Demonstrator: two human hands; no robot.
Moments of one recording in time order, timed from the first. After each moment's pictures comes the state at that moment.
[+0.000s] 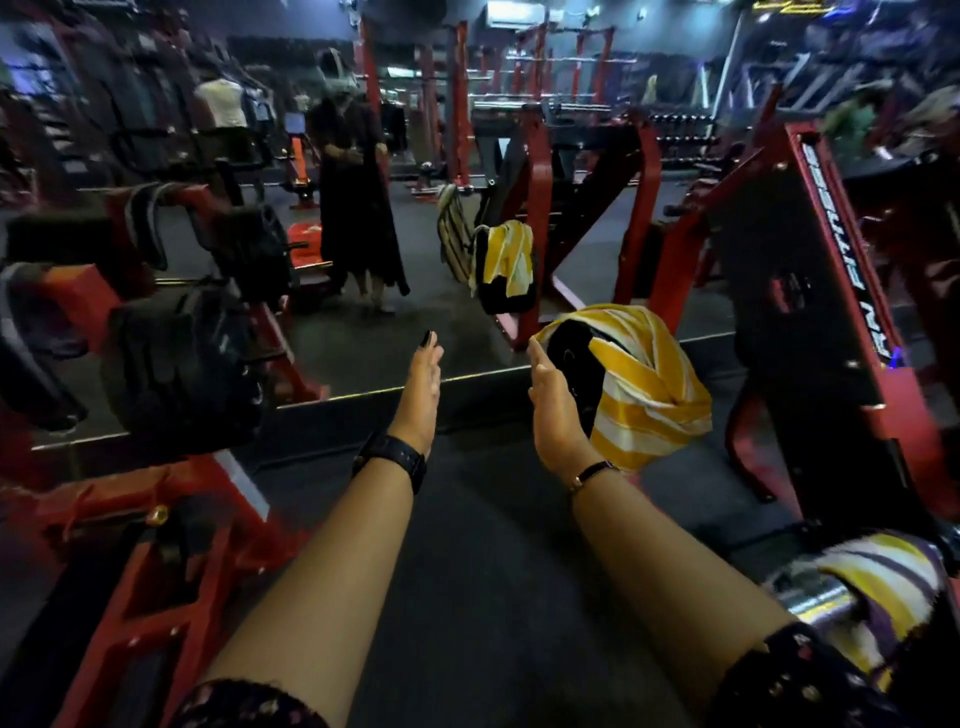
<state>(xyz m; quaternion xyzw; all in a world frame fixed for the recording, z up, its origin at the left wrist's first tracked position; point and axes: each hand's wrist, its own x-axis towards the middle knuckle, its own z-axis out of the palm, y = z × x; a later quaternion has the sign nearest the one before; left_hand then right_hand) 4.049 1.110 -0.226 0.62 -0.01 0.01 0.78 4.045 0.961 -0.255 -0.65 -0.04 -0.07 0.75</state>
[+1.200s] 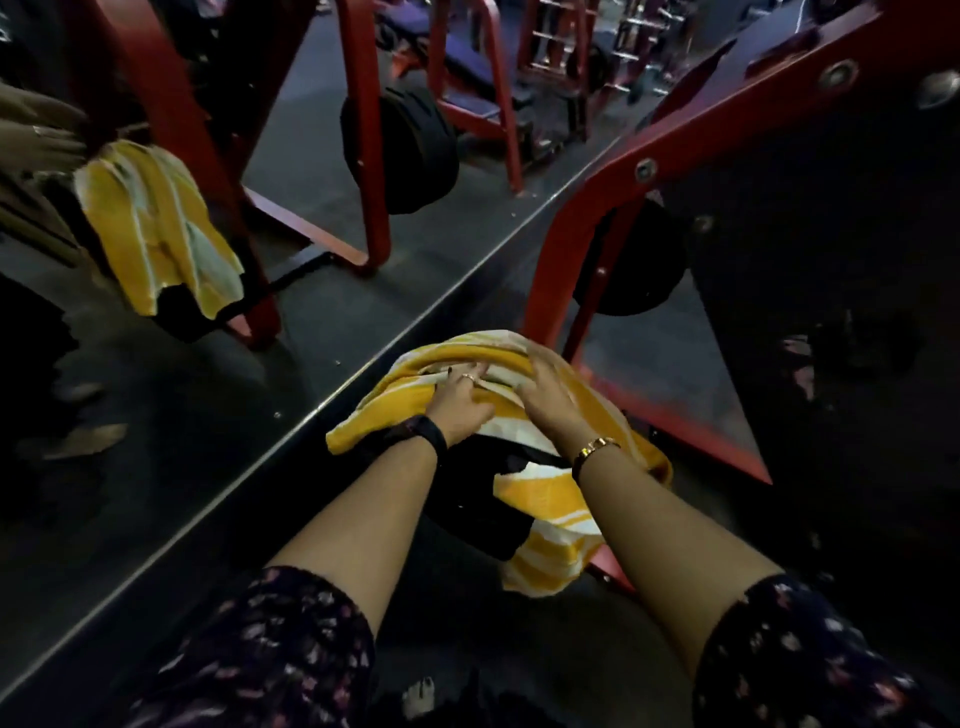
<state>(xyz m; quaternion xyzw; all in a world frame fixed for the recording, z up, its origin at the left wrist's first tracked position) 4.766 0.740 -0.390 0.80 -0.36 -0.32 0.35 4.669 0.637 -0.378 -0.82 0.35 -0.10 0.45</state>
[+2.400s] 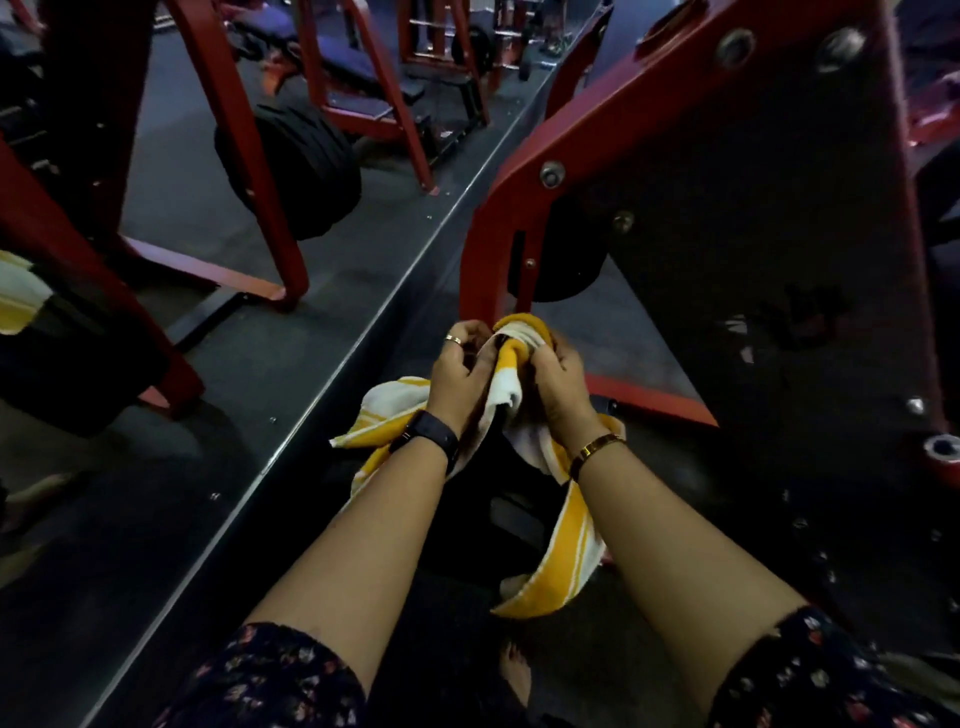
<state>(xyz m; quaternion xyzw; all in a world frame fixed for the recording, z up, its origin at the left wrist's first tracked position) 4.768 0.644 -0.356 0.63 -0.37 -0.29 0.62 4.661 0.584 -0.342 -0.61 0.43 -0.36 0.57</state>
